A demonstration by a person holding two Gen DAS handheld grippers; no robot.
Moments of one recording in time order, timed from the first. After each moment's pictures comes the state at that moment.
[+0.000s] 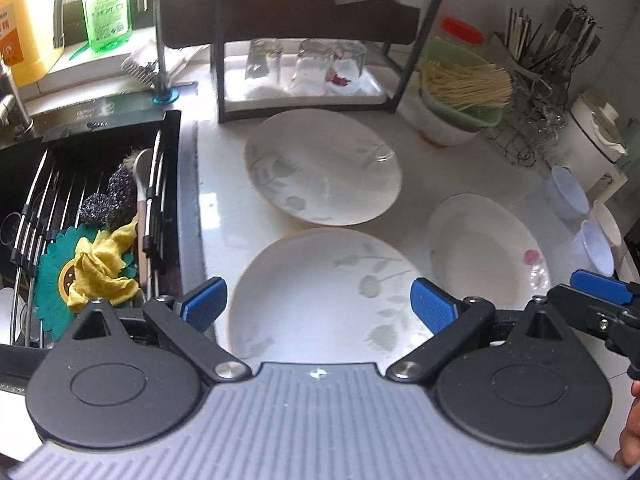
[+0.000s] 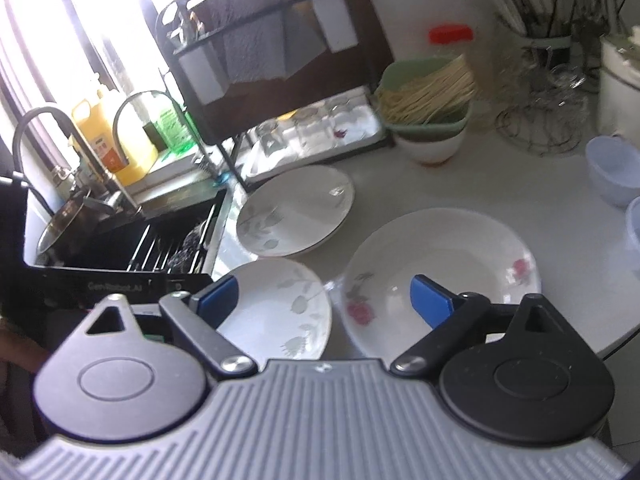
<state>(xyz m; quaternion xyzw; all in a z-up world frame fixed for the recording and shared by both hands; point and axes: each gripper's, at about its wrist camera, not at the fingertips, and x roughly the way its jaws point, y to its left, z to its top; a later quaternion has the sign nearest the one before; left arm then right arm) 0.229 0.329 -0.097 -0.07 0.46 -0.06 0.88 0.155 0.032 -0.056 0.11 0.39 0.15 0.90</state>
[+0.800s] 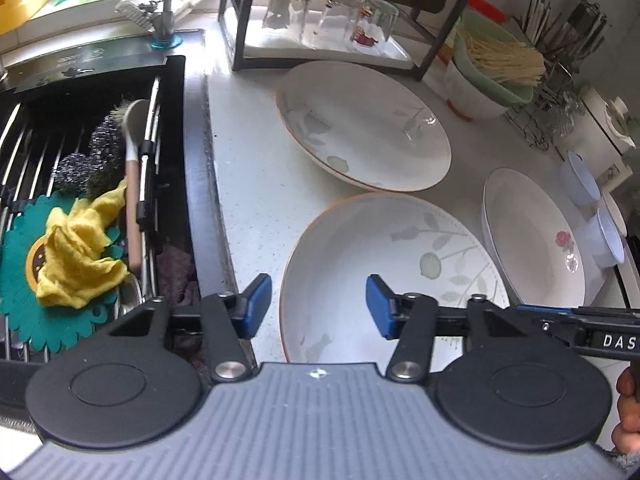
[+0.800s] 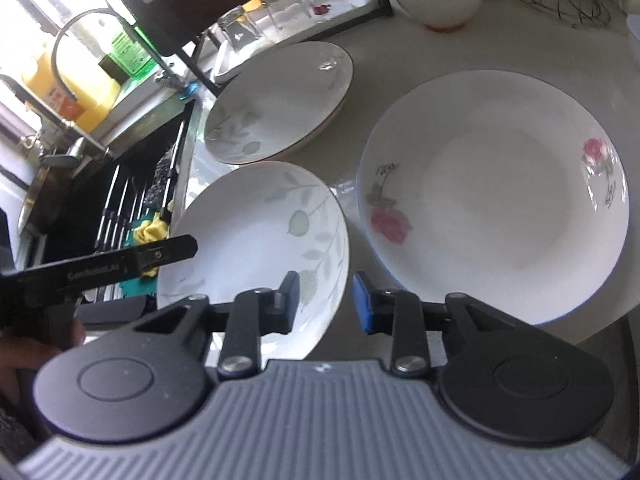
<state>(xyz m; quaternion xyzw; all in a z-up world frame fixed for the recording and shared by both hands) 0.257 0.374 -0.170 -0.10 0.48 -0.10 0.86 0.193 0.070 -0.133 0.15 0.52 0.12 0.83</state>
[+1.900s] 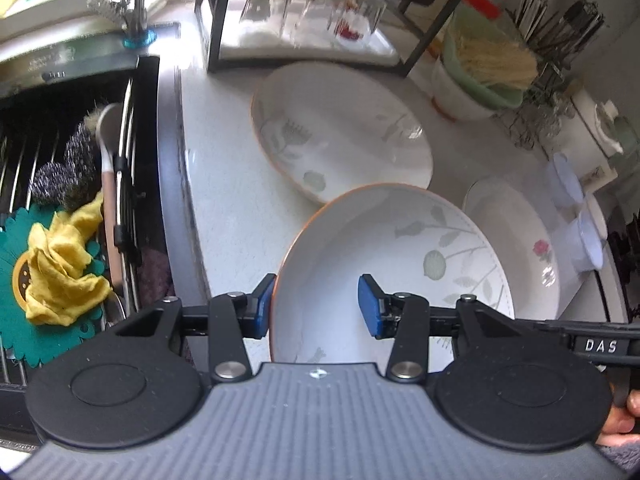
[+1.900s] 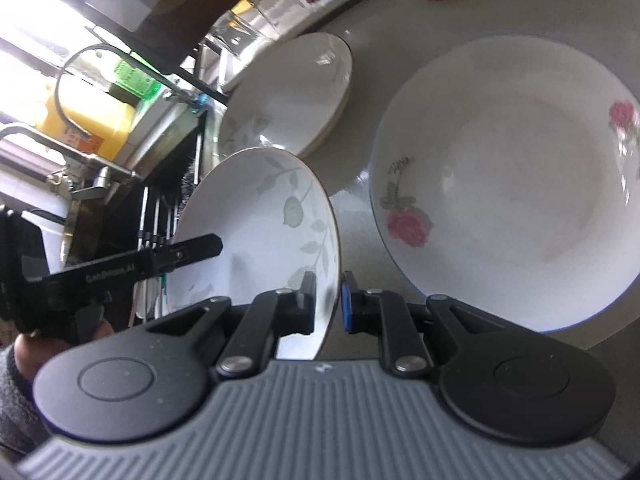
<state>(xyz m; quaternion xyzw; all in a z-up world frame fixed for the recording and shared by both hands) 0.288 0.369 -0.147 -0.12 0.52 -0.12 0.84 0.209 0.047 -0.133 0.24 0.55 0.15 0.79</state>
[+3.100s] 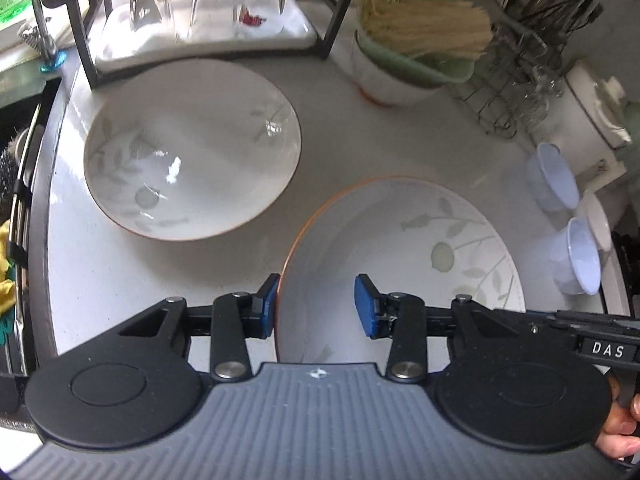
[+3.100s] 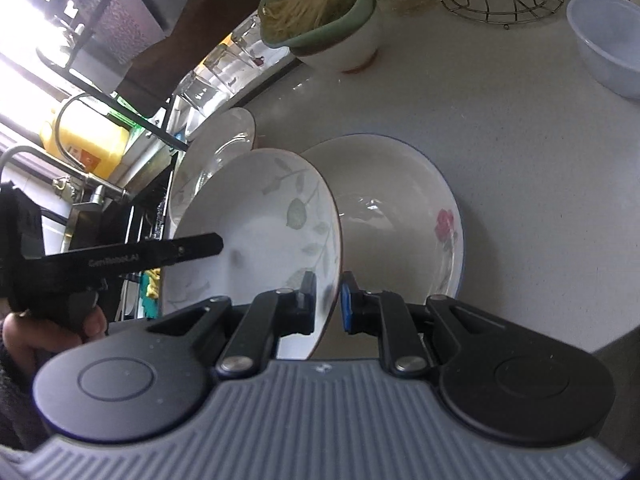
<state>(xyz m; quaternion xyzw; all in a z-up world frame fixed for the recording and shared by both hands) 0.316 0.210 -0.148 -0.09 0.54 -0.10 0.83 0.234 -0.095 -0.129 0.22 0.53 0.18 0.80</state>
